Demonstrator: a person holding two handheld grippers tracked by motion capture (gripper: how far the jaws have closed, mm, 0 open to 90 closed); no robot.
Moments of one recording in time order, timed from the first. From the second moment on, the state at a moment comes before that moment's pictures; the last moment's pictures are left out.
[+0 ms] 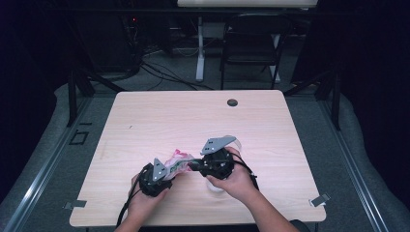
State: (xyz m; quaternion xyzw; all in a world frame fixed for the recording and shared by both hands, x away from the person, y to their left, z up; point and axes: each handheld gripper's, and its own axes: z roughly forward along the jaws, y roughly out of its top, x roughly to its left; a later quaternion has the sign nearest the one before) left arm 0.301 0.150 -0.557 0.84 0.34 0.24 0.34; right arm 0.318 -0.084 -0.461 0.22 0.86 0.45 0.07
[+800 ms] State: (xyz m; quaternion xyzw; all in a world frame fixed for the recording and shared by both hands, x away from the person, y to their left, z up) left arm 0.313 0.143 -0.545 0.84 0.32 0.29 0.32; right arm 0.307 -0.106 -0.451 0.23 0.85 0.46 0.12
